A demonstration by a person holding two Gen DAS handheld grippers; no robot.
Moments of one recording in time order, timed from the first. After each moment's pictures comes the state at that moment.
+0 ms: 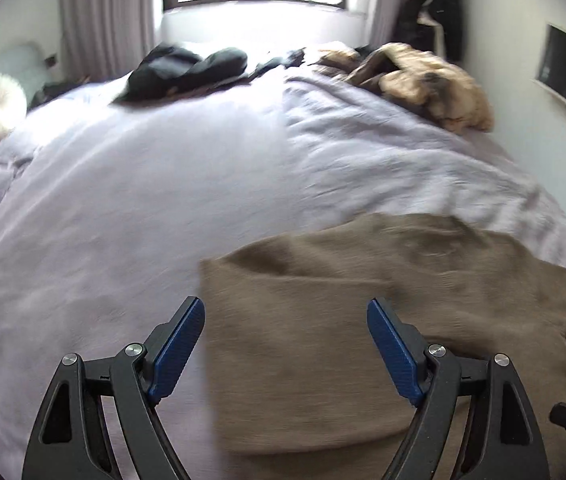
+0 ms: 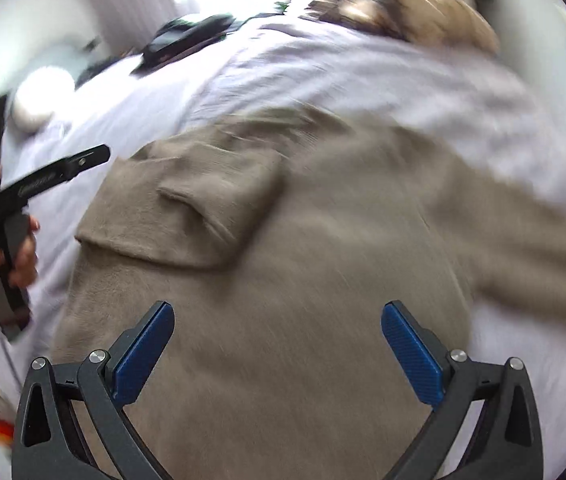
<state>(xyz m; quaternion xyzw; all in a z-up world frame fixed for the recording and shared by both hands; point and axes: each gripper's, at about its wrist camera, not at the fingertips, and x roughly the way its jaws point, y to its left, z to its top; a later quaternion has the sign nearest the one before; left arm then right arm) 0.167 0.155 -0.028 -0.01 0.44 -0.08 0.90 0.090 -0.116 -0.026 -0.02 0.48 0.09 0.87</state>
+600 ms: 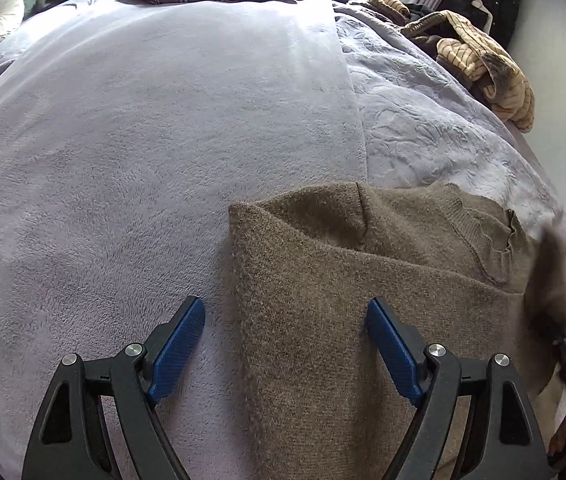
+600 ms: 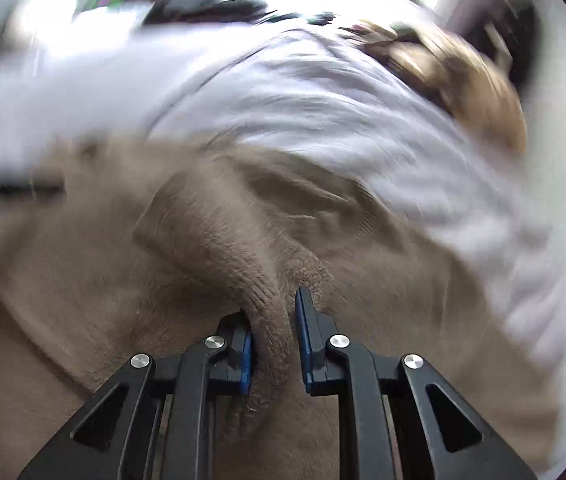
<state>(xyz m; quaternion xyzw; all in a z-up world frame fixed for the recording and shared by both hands) 0.224 0.181 -0.095 -0.09 0.53 -0.09 0.84 0.166 -0.138 -0.056 0.03 0.46 0.06 0.89</state>
